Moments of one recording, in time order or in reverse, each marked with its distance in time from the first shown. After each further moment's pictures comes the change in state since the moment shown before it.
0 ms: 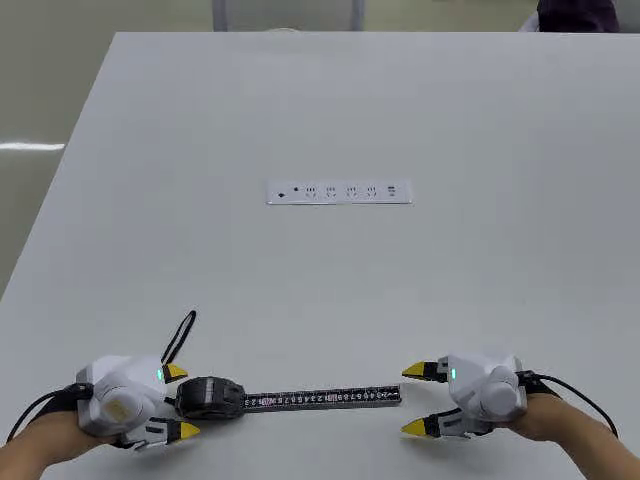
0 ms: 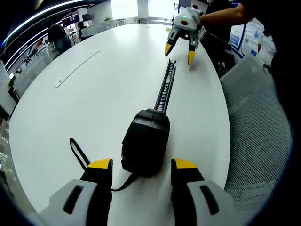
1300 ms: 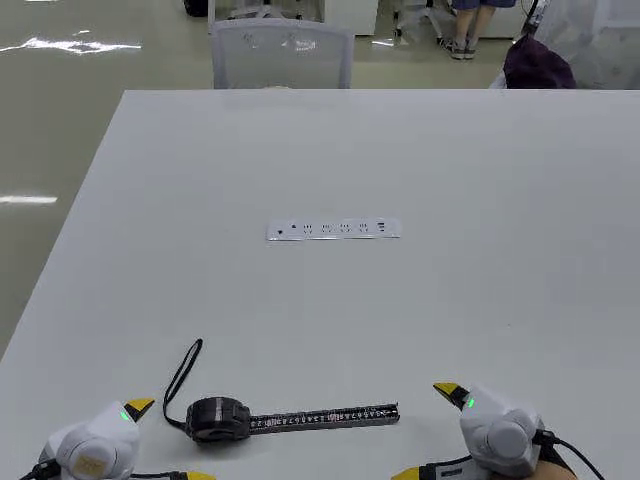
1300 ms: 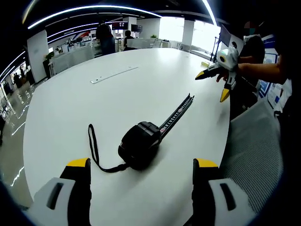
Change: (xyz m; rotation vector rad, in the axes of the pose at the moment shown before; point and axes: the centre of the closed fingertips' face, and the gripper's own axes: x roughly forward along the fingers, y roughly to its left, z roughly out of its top) left arm -0.050 -0.022 0.006 -0.333 -0.199 0.216; right arm -0.035 0.025 0.023 0.338 -0.076 -0.305
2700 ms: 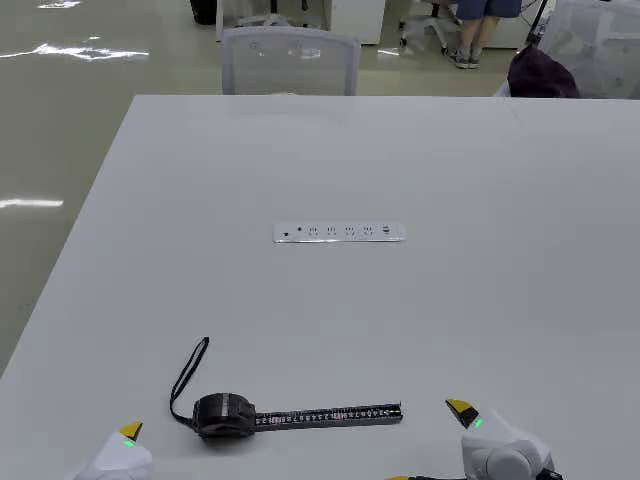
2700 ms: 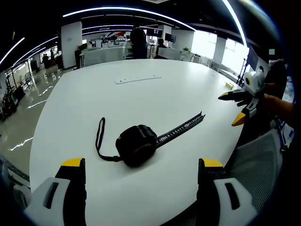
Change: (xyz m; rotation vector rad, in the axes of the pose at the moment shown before) left arm -0.023 -0.023 0.003 -0.242 -0.067 0.208; right arm -0.015 0.019 0.013 0.141 -0.049 -0.151
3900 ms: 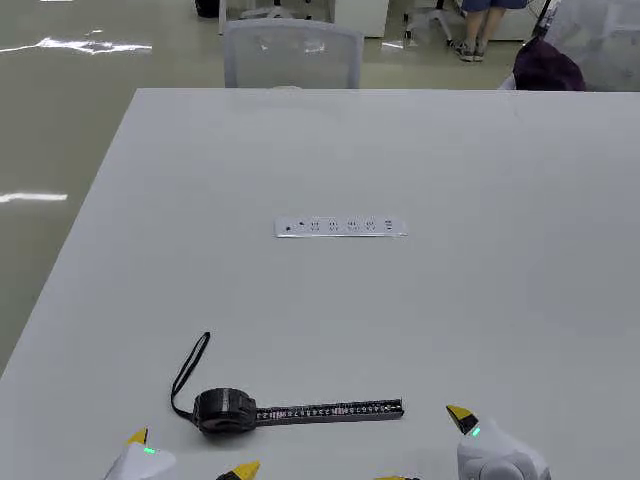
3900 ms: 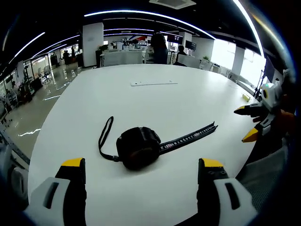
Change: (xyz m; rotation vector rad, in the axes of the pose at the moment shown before) left arm 0.013 -0.007 -0.001 -0.101 -0.055 0.167; right arm 0.001 0.000 -0.009 0.026 -0.005 -0.048
